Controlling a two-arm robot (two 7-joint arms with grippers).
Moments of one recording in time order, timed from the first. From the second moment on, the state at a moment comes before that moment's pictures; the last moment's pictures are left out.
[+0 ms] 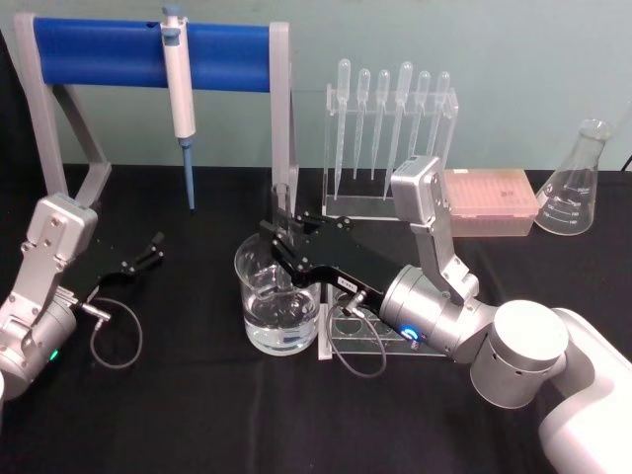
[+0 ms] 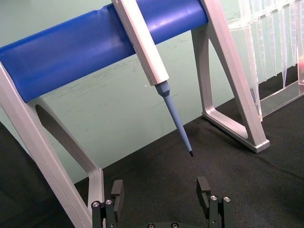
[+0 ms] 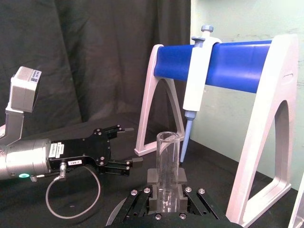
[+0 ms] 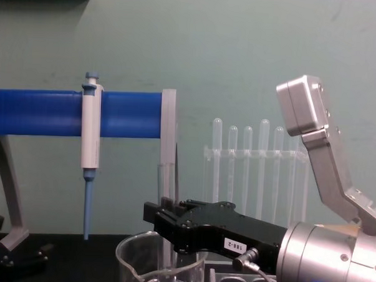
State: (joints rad) left arm -0.20 0.60 0.45 -1.41 -0.25 -0.12 0.03; right arm 0.38 0.24 -0.54 -1.31 0.38 -0.09 0.50
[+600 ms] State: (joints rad) left arm -0.20 0.60 0.45 -1.41 -0.25 -0.12 0.03; right arm 0.38 0.24 -0.54 -1.31 0.38 -0.09 0.50
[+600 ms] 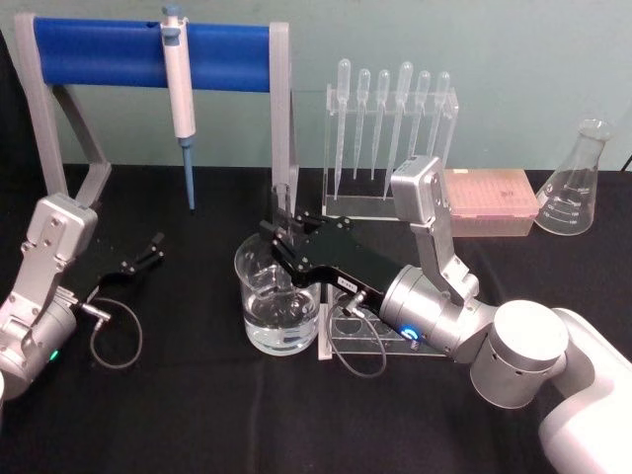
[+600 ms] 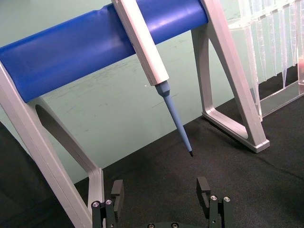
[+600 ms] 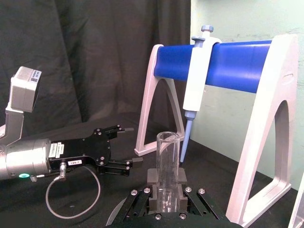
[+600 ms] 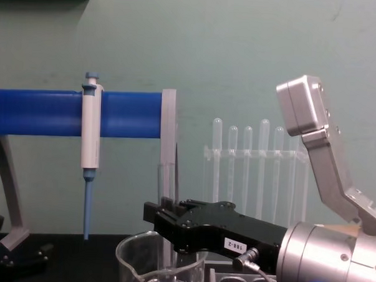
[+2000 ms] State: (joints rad) left arm -0.20 0.60 0.45 -1.41 -0.25 -0.12 0.03; right arm 0.22 0.51 -0.36 -1.82 0.50 0.11 0.39
